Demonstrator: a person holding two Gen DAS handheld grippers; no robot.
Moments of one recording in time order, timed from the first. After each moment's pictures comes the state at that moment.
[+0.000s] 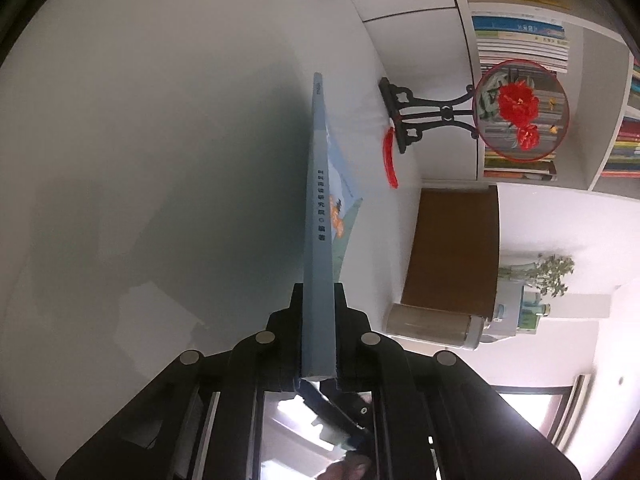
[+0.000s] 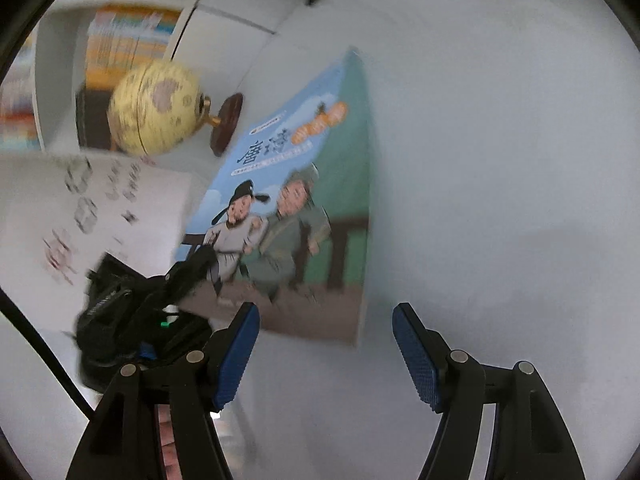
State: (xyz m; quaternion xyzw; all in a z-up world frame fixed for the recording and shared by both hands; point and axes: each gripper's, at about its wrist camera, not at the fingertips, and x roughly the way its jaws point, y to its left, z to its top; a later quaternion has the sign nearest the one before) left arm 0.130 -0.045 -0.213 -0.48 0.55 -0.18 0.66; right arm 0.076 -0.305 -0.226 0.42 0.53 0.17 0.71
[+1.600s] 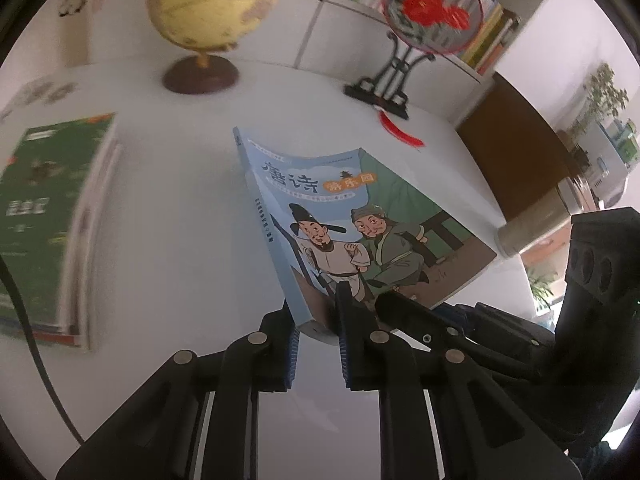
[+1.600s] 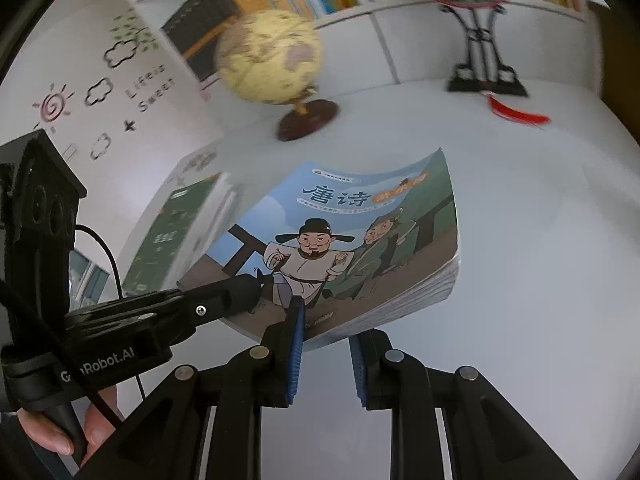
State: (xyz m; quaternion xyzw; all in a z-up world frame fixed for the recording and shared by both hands) left arm 0.051 -0.044 -0.132 -0.12 0.49 -0.14 0.85; right arm 0.057 -0.193 -0.141 0.10 0.45 0.20 0.86
